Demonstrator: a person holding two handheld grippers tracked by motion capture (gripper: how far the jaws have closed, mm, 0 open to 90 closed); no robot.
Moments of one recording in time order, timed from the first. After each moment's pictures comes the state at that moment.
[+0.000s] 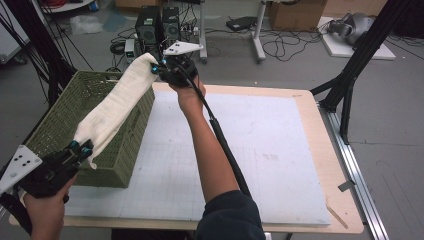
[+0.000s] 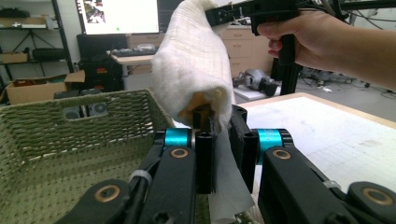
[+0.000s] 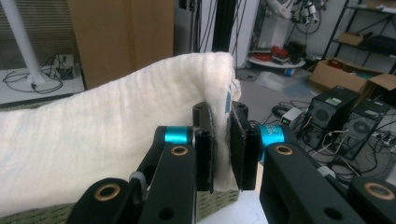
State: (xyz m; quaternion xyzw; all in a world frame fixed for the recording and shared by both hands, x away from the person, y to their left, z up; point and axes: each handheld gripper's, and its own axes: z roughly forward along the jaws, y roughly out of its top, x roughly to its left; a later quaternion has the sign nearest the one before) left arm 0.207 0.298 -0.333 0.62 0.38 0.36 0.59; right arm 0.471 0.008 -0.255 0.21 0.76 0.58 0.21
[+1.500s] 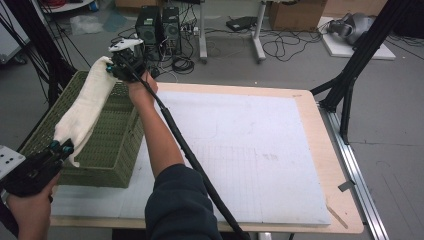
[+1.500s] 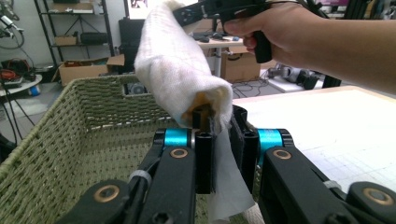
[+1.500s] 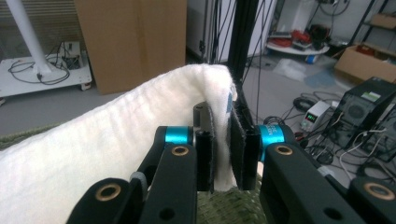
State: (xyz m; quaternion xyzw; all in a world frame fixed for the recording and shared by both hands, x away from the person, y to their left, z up) left arm 0.210 0.332 -0.342 0.61 0.44 0.38 0.54; right arm 0.512 0.147 -0.278 0.21 0.79 0.55 0.18
